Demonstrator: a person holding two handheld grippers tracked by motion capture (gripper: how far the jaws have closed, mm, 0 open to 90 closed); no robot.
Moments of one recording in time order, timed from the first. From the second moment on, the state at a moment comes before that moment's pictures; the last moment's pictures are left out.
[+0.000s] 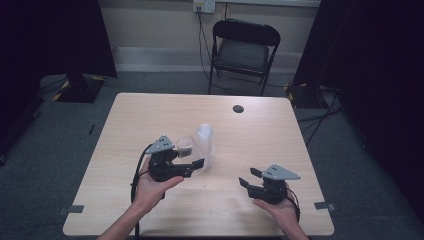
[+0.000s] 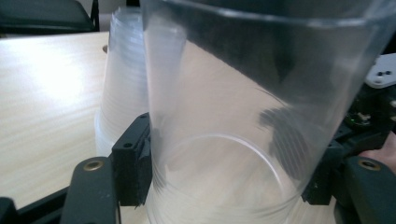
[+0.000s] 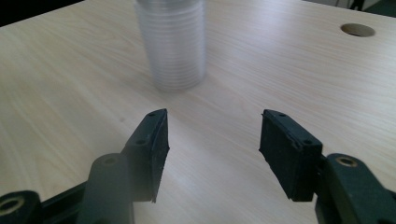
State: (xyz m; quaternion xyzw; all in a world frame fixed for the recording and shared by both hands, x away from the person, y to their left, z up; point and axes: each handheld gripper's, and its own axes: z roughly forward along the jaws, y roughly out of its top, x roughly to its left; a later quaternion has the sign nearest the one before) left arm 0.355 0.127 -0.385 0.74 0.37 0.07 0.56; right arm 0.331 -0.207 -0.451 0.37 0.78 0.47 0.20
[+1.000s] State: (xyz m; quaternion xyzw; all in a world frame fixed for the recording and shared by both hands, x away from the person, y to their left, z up) left arm 0.353 0.121 -0.405 0.71 0.40 -0.07 0.58; right arm 0.314 -0.139 -0.426 0.23 0.79 0.54 0.20
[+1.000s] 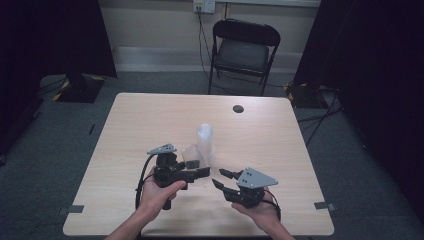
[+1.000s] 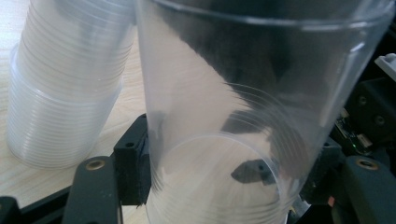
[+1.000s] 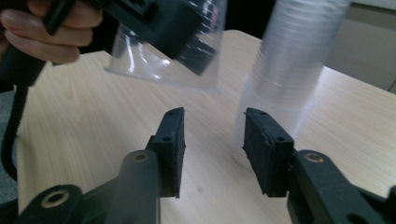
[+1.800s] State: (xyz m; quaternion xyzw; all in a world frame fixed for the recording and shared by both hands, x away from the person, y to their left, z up) left arm 0.358 0.130 -0.411 0.65 0.43 -0.17 0.61; right arm 0.316 -0.116 -0.423 0.18 0.75 0.58 0.26
